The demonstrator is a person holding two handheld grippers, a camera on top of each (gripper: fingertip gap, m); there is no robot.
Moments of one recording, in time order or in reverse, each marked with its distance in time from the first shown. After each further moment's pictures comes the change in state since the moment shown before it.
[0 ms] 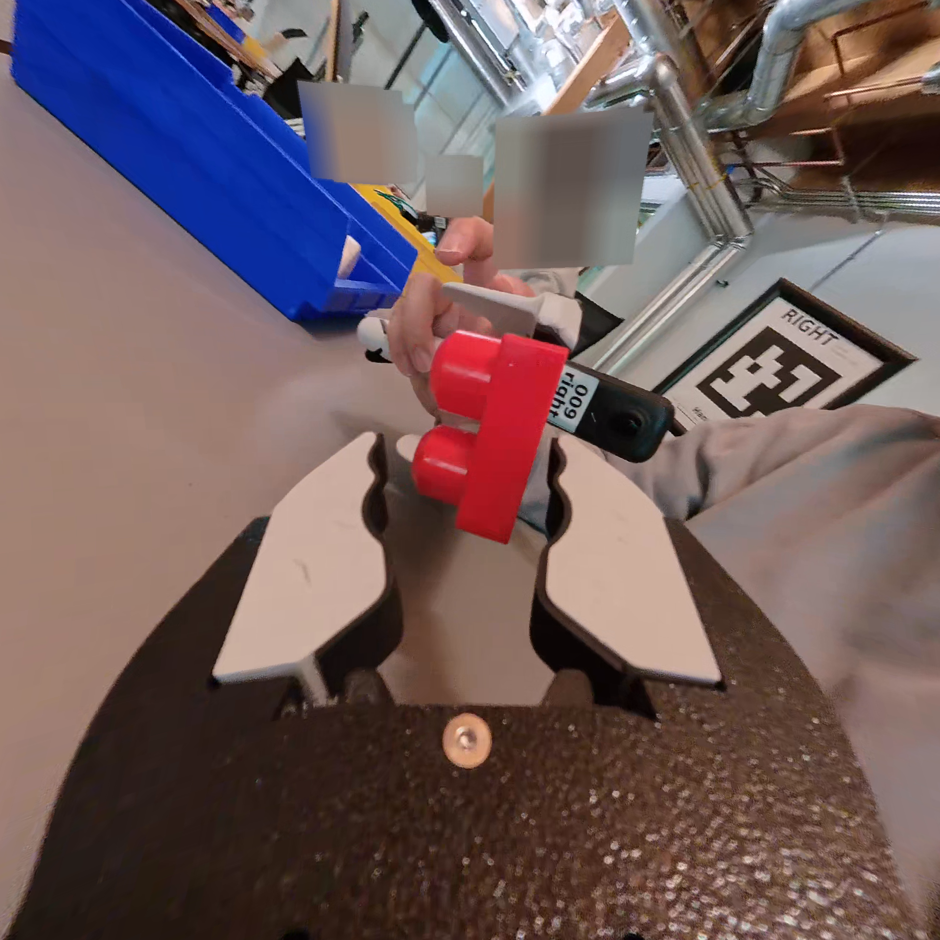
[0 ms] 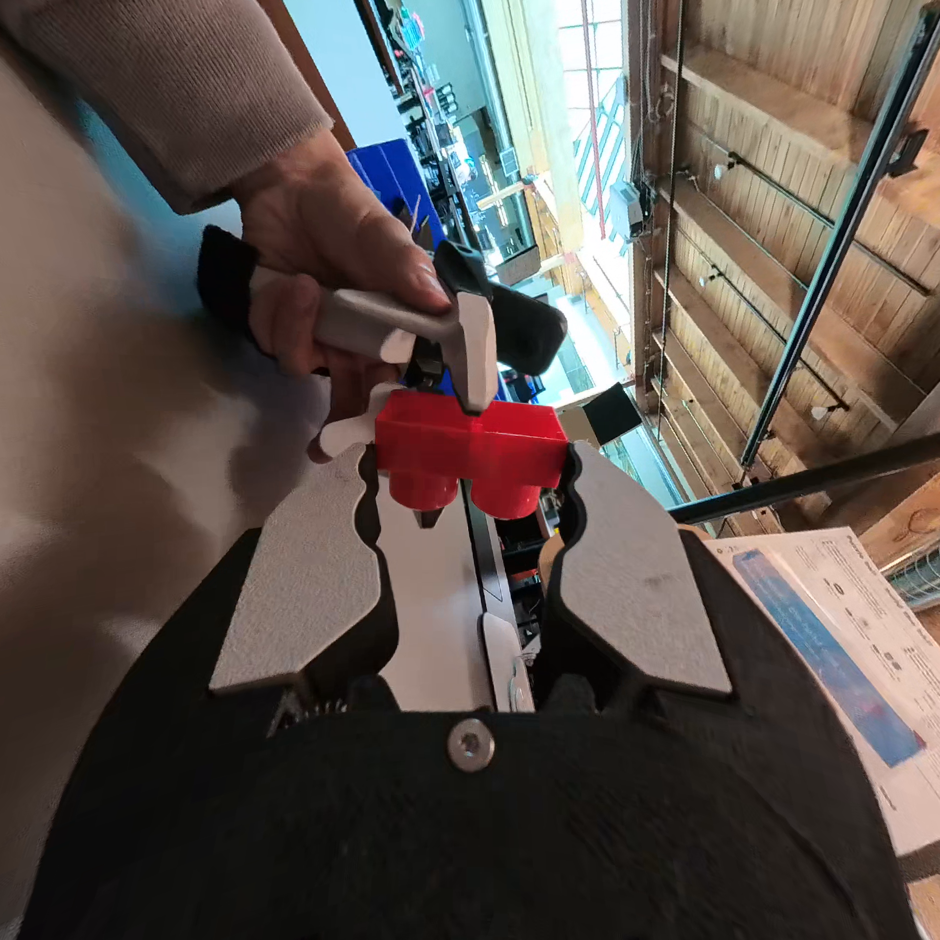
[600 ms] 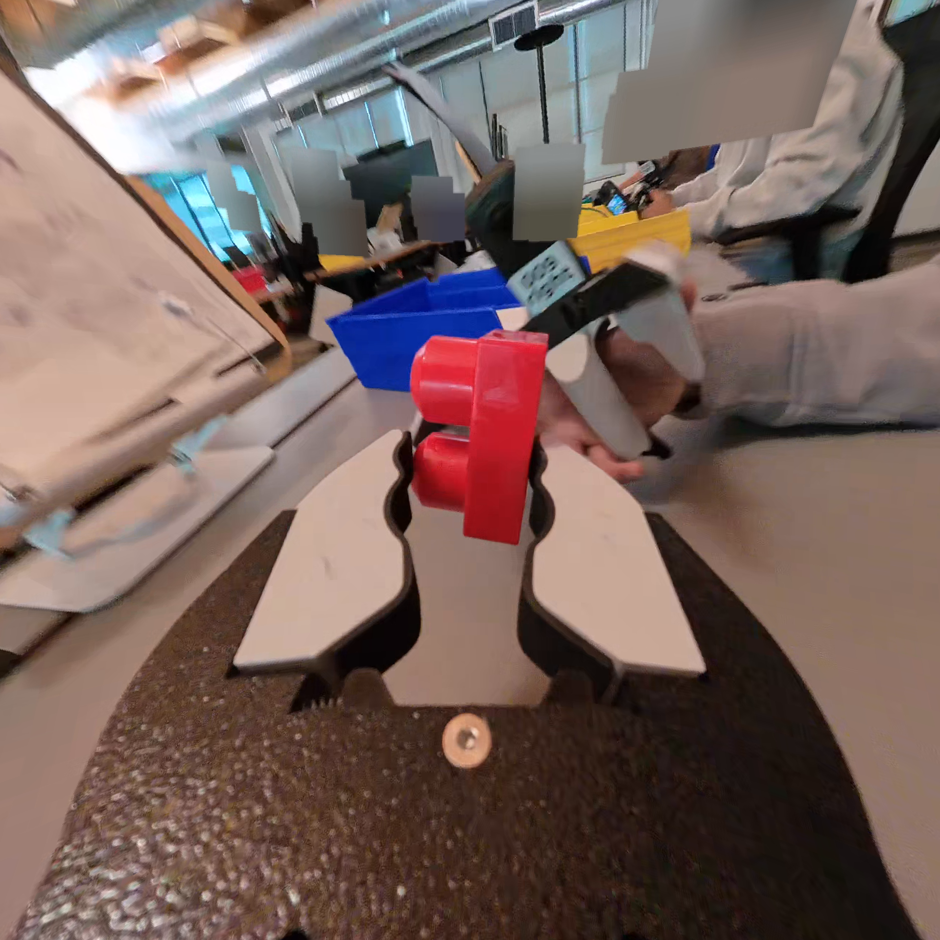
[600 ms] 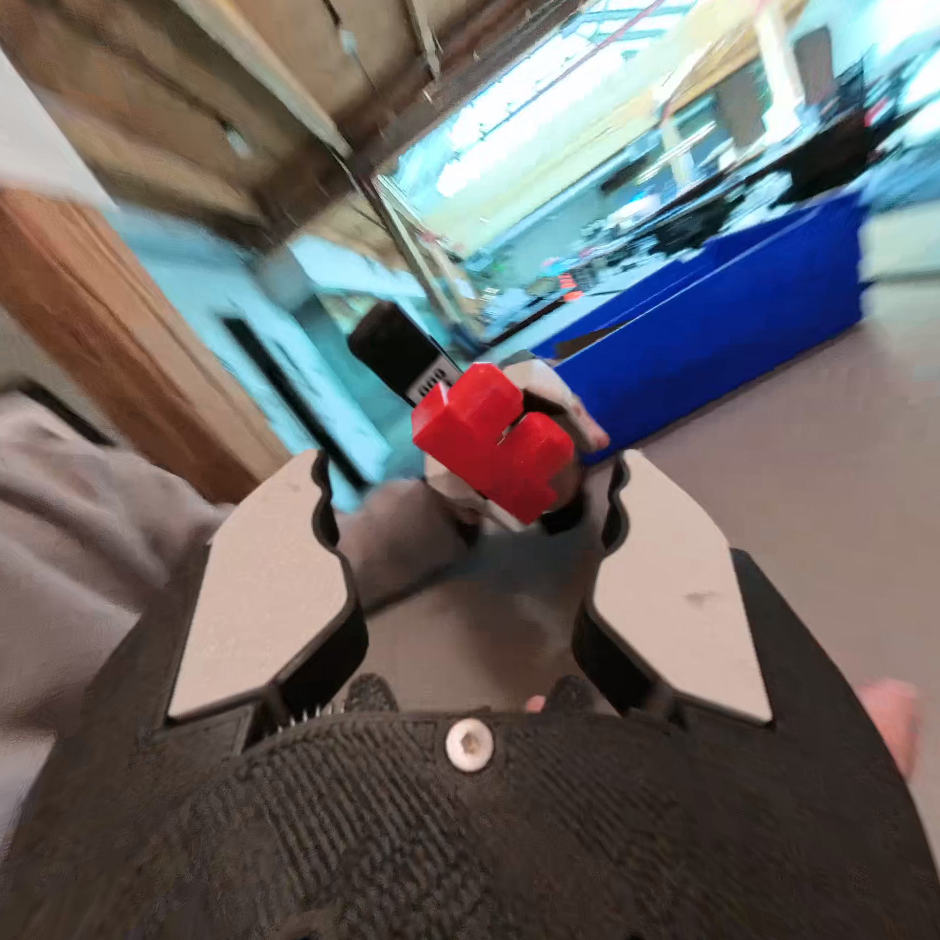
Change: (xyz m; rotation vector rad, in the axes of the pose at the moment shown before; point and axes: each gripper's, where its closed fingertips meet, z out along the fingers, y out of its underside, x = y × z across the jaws) left arm -0.009 -0.029 -0.014 0.044 -0.452 0.955; right arm 0.026 0.003 -0.005 0.355 -0.355 1.763
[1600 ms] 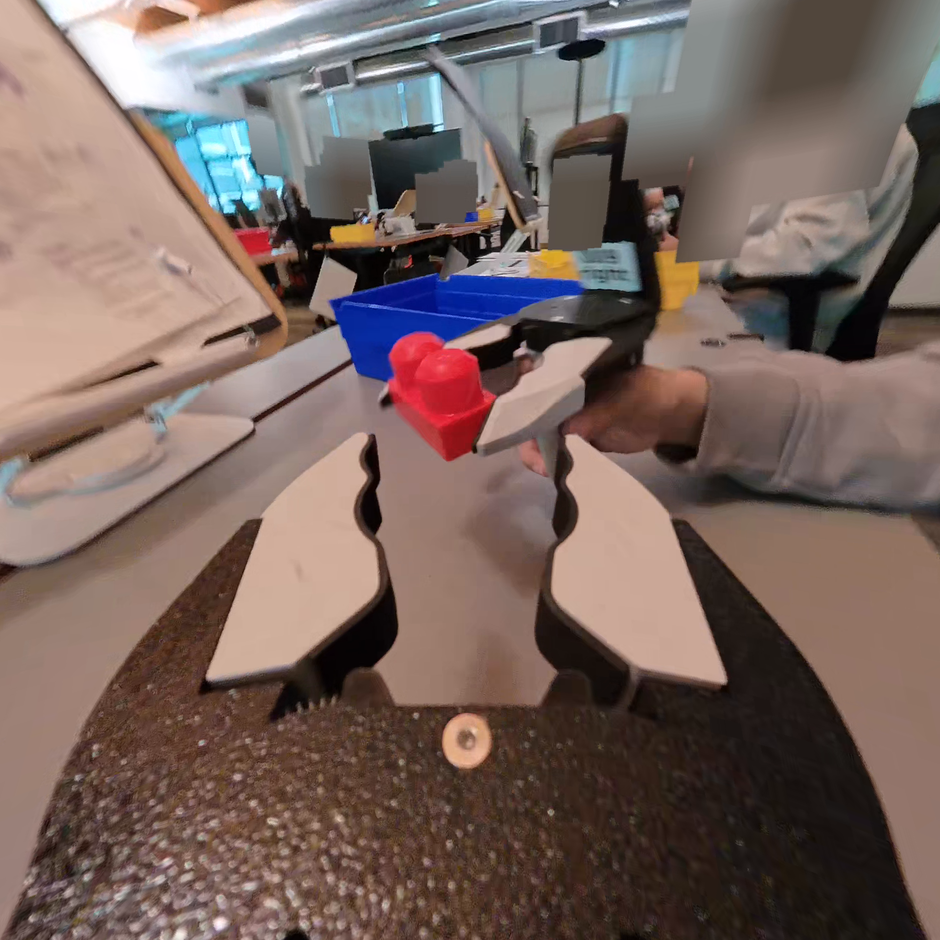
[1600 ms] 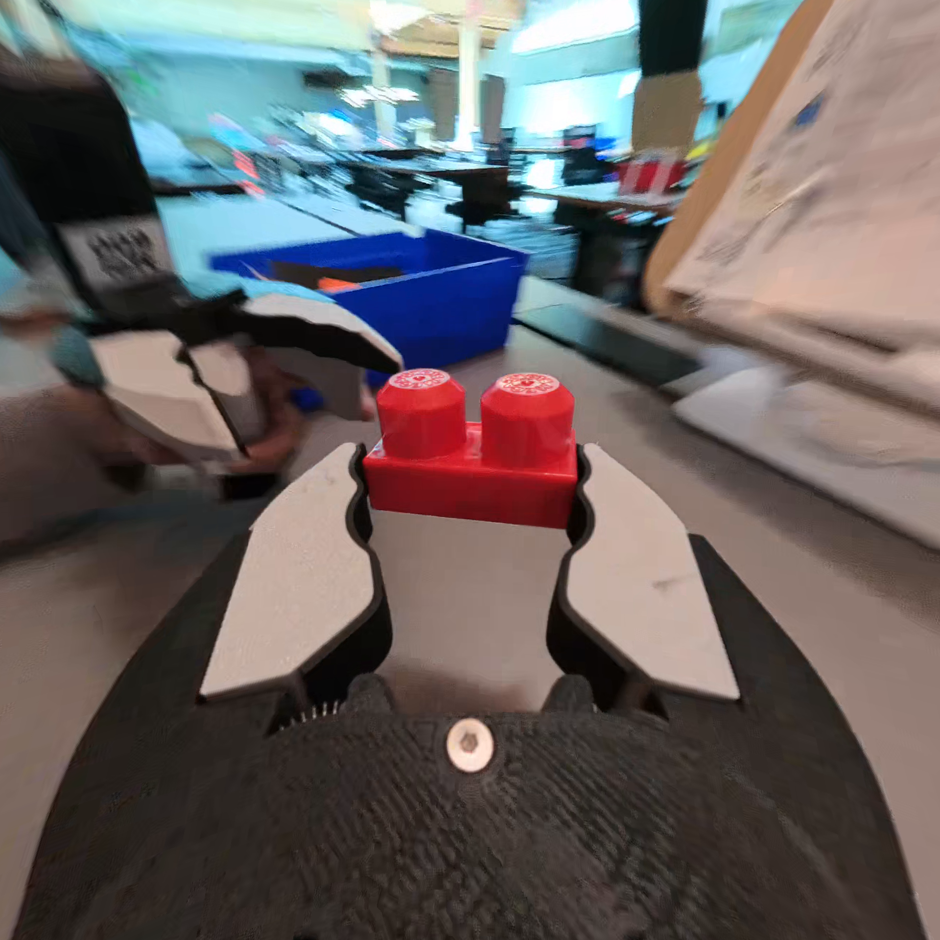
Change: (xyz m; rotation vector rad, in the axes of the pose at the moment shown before) left arm 0.000 -0.006 0.008 -0.015 -0.040 -0.197; right arm 0.059 -0.016 -0.030 -0.153 0.638 -0.601
